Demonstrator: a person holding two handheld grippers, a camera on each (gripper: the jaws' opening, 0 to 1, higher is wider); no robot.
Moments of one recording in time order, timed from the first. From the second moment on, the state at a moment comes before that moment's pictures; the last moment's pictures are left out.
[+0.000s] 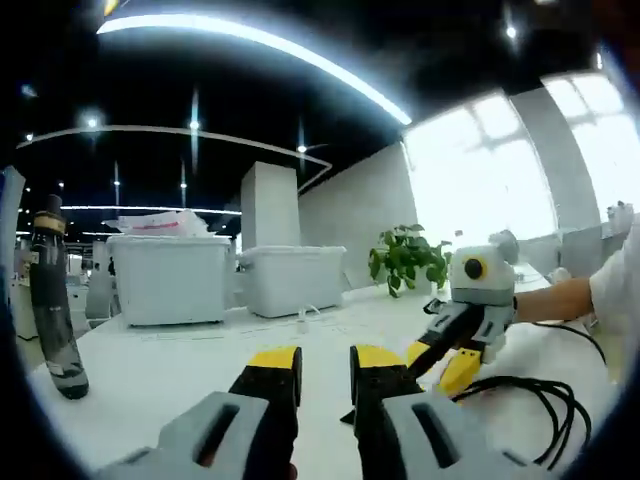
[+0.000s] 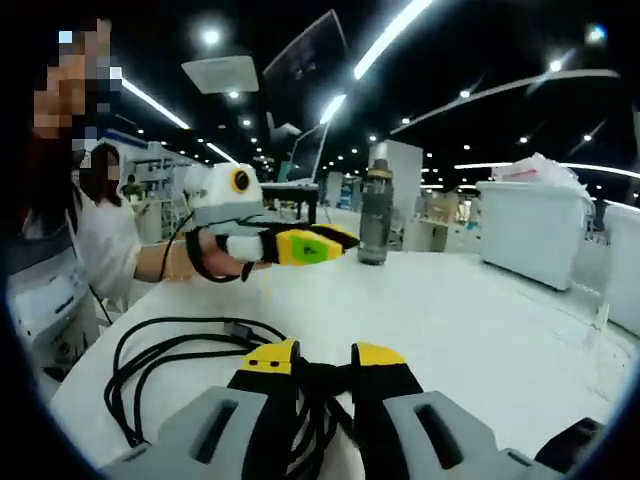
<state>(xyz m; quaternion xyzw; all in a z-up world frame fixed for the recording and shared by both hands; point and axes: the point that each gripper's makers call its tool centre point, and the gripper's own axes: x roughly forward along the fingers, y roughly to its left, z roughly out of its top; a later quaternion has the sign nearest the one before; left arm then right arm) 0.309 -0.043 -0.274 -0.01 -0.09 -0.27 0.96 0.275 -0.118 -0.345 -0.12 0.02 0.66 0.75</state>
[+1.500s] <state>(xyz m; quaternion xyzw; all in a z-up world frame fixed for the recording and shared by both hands) 0.302 0.078 -0.229 -0.04 -0.18 -0.02 0.98 0.341 -0.105 -0.190 0.06 -0.07 0.45 0.89</state>
